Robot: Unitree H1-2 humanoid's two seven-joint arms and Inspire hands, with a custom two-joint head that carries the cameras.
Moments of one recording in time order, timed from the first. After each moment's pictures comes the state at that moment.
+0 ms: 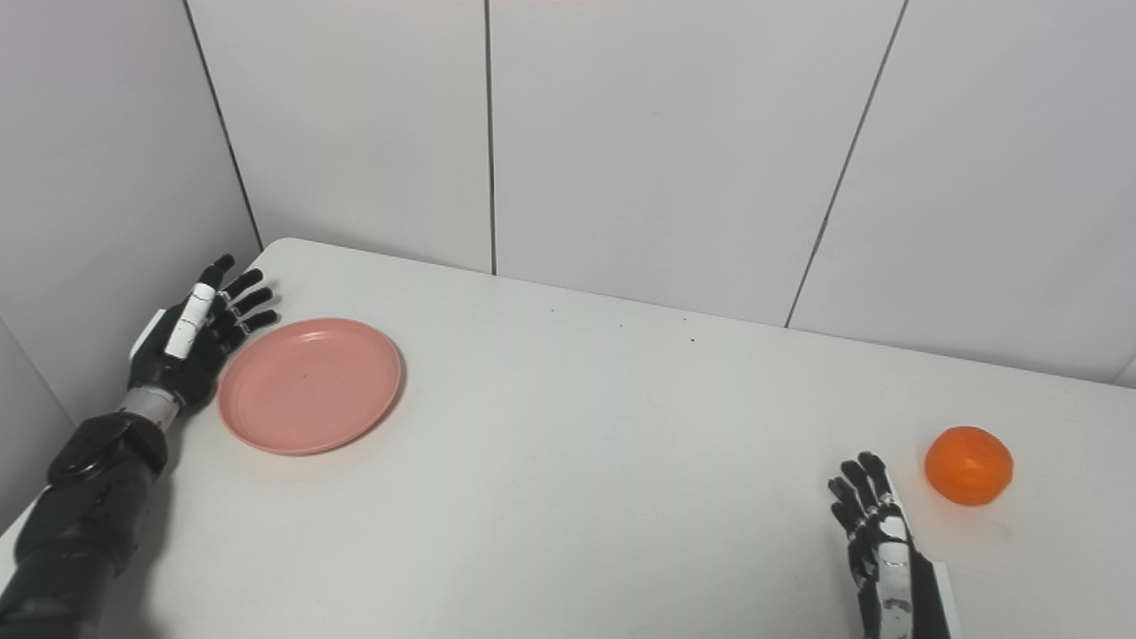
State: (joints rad) left arm -0.49 0.50 0.38 0.82 -0.43 -0.15 -0.38; right arm 0.00 -0.05 -0.05 -0.01 0.18 -0.11 0.15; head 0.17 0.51
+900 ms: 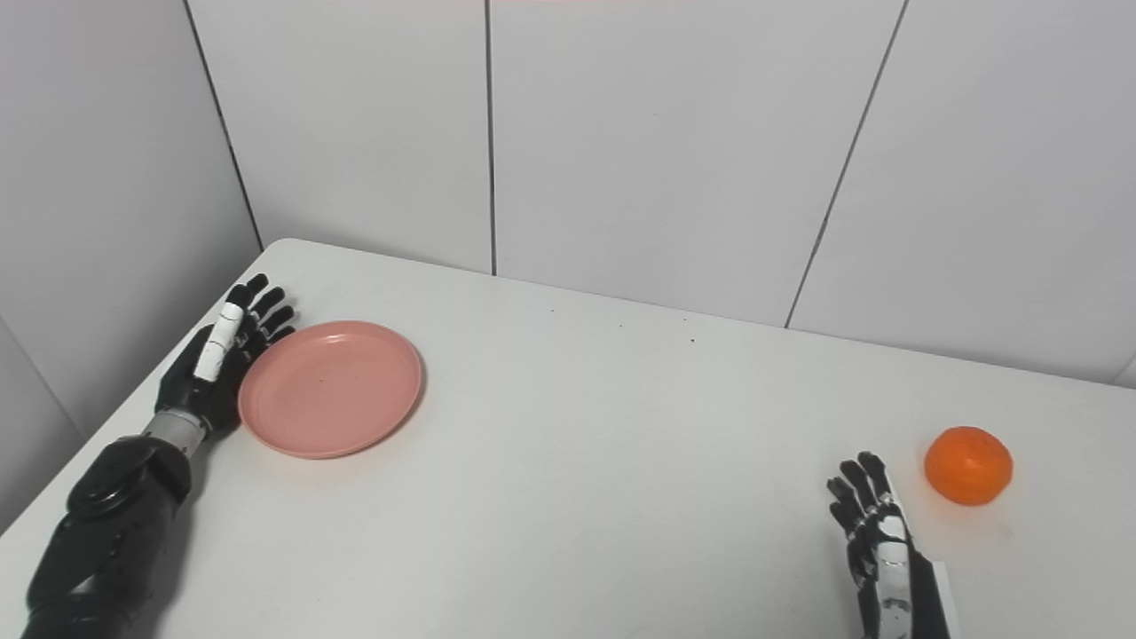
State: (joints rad) left arm -0.36 0.42 0.34 0.52 -0.41 -0.01 -0.30; right arm 0.00 -0.05 -0.05 -0.01 0.17 -0.11 0.15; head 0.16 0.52
